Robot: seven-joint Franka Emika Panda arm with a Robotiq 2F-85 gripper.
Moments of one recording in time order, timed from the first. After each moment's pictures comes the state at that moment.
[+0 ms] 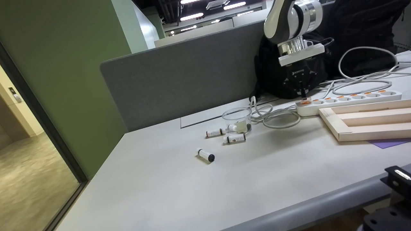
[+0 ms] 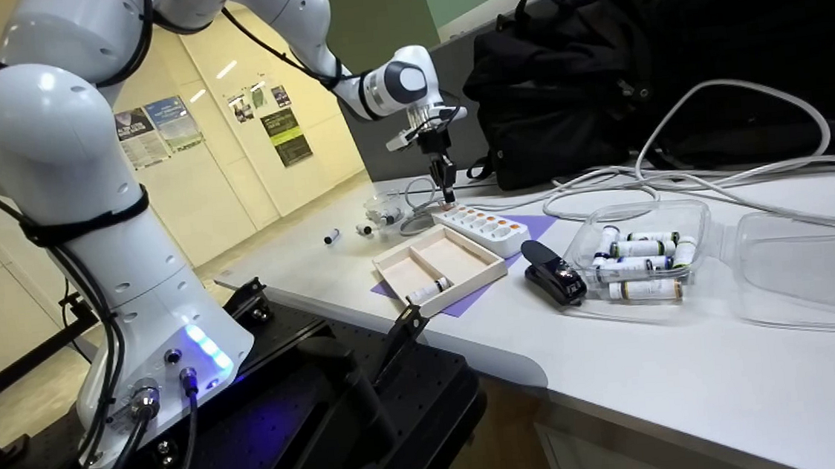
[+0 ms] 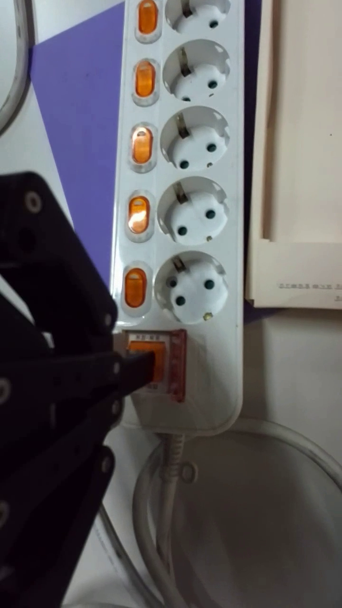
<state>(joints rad) 0.17 0.81 -0.10 -1.68 0.06 2.30 0.49</state>
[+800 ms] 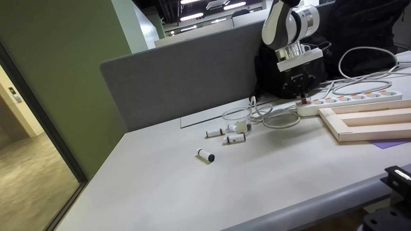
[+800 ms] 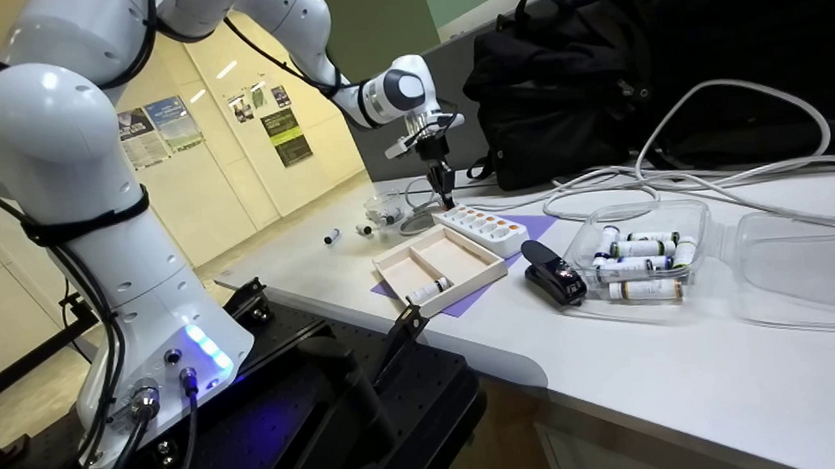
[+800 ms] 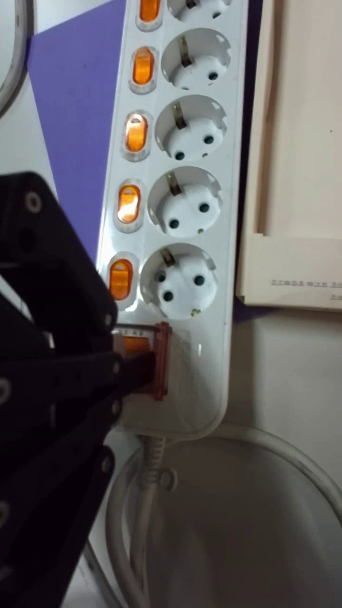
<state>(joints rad) 0.20 0.84 -0.12 -1.66 0.03 2.29 0.50</state>
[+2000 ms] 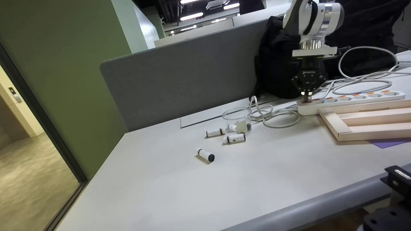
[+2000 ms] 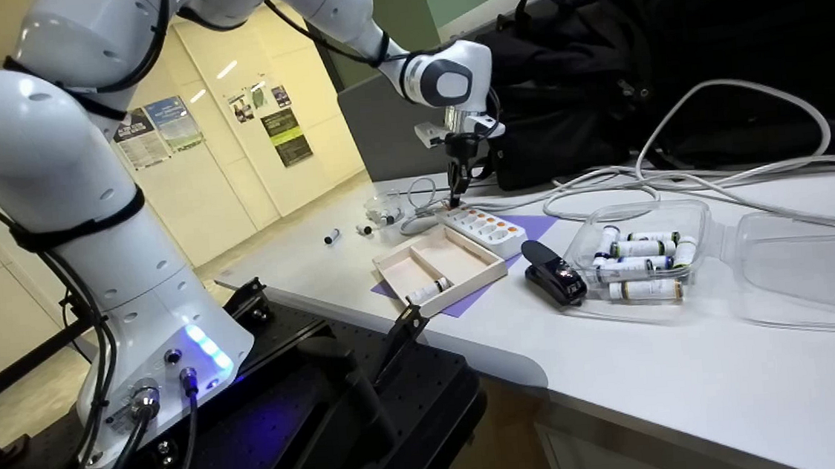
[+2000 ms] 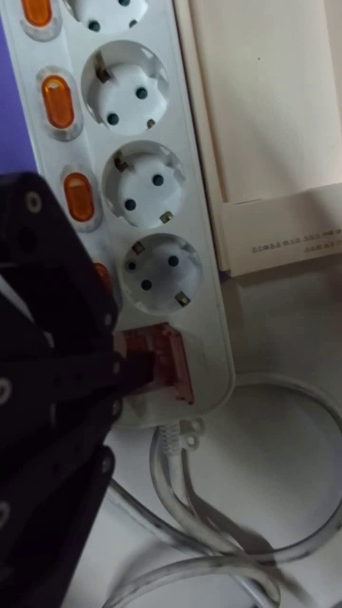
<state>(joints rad) -0.10 0.91 0.02 -1.53 0.41 2.12 0.32</state>
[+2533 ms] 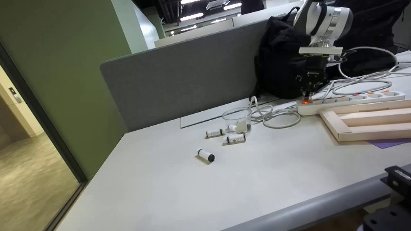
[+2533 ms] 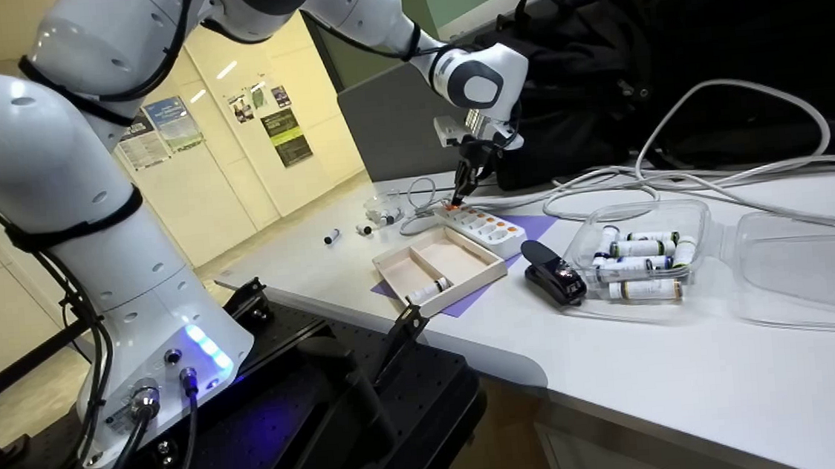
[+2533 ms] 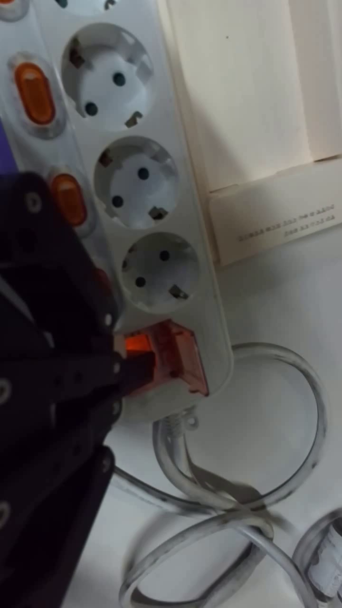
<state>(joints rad) -0.19 1.03 0.04 -1.37 0.53 1.92 0.28</state>
